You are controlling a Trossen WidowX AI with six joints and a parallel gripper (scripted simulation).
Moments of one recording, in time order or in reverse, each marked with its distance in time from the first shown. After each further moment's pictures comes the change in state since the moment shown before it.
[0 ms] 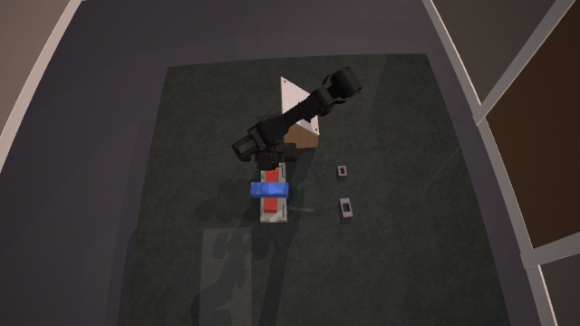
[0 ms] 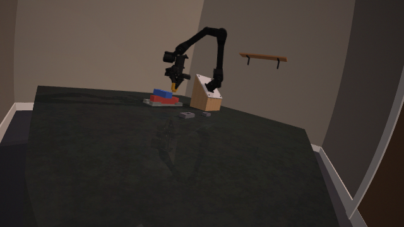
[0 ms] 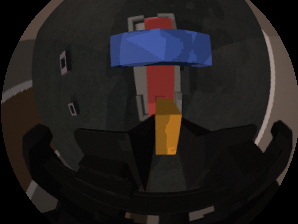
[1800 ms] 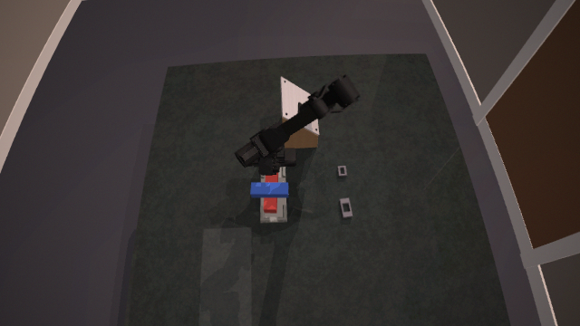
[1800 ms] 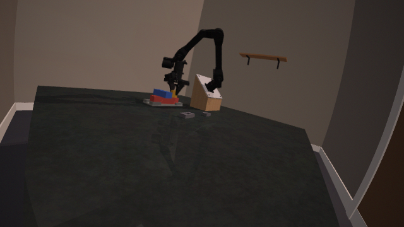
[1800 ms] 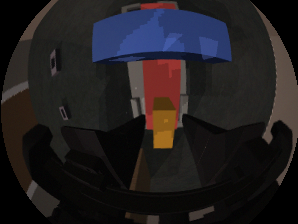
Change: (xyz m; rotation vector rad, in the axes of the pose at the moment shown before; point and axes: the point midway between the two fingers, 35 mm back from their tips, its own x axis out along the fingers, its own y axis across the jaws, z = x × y) arm 0.037 0.000 -0.002 0.000 0.007 0.001
